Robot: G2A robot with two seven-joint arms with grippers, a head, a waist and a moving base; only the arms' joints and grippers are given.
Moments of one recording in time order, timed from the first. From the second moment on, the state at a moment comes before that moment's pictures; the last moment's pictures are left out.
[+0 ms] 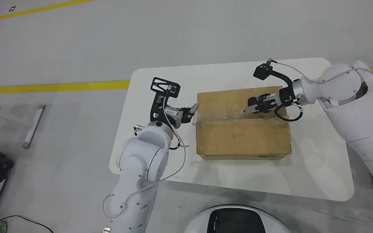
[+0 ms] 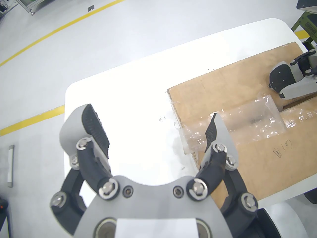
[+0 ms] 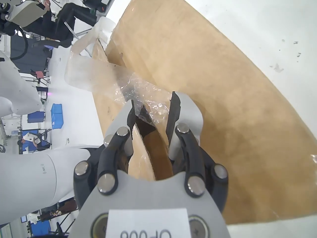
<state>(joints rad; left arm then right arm) 0.97 -1.44 -1.22 -1.98 1.45 -0.06 -0.96 -0.52 -1.01 1.10 -1.27 -0.09 -0.38 1.37</state>
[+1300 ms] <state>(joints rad) 0.97 -1.44 -1.22 -1.98 1.45 -0.06 -0.96 -0.51 -1.01 1.06 -1.20 -0.03 -0.32 1.20</state>
